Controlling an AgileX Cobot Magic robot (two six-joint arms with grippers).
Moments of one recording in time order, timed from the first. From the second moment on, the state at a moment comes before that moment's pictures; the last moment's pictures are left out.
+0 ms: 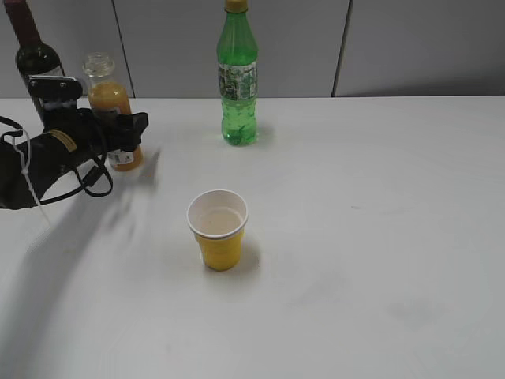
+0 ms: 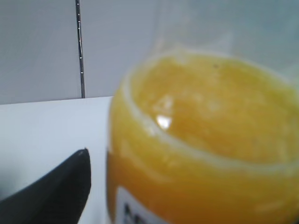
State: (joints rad) left arm -0.15 2.22 -1.02 0.11 -0.88 -0.15; right arm 0.08 0.00 -0.41 0.07 0.94 -0.09
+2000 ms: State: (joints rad) left arm -0.59 1.90 -0.50 -0.56 -1.07 0.13; right arm 0.08 0.00 -0.41 0.07 0.94 -0.09
